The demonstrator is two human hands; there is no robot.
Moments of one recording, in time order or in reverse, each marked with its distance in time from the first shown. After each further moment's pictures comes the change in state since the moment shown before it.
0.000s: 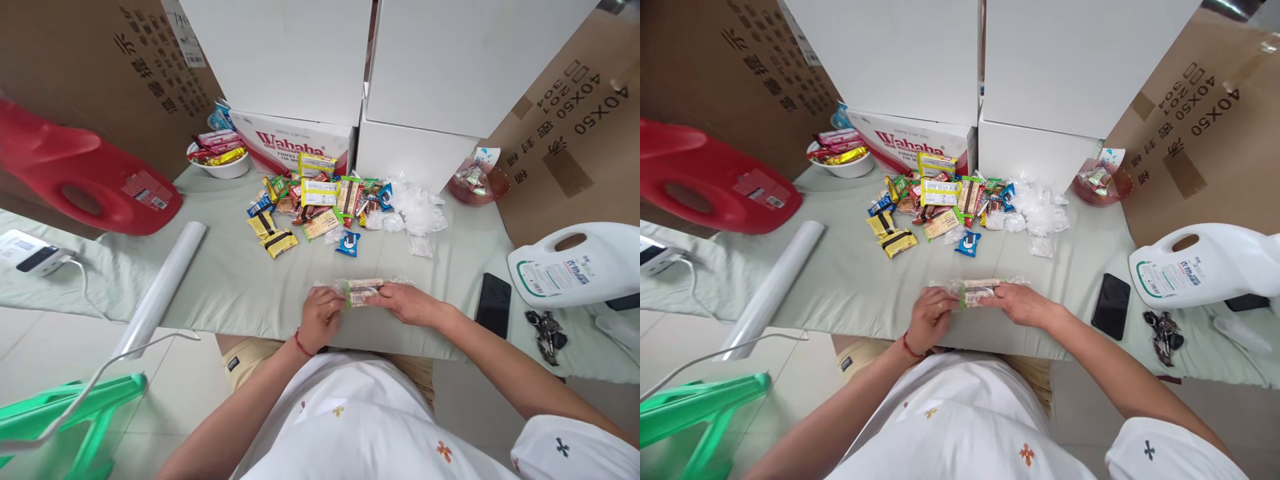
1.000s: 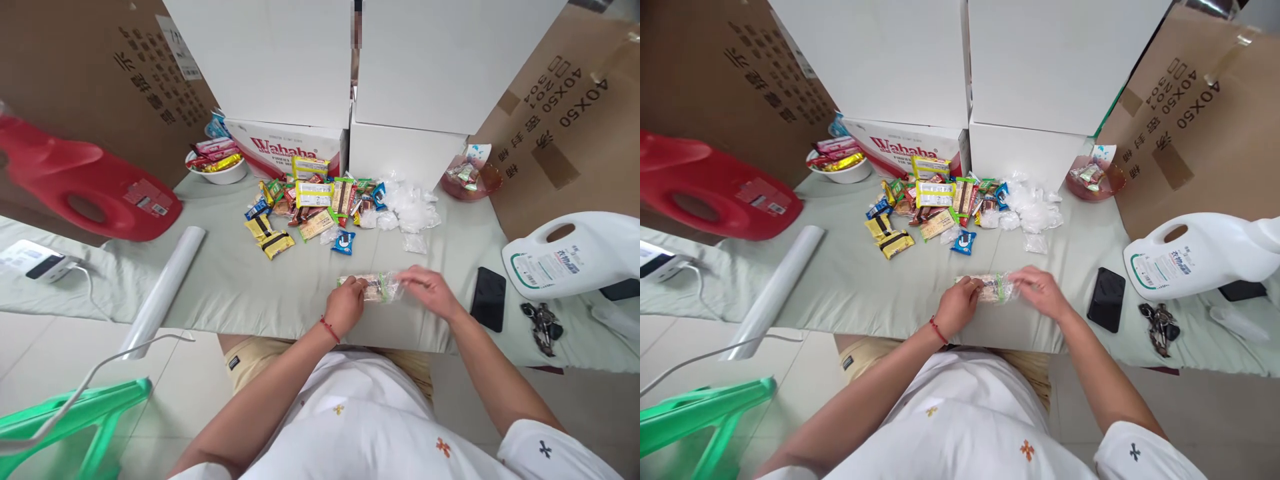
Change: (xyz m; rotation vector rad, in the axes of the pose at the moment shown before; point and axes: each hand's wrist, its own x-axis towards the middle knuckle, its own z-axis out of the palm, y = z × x) left_hand 0.055 0.051 0.039 0.158 -0.450 -0.470; right_hand -0.044 0.008 -0.001 0.556 0.582 0.408
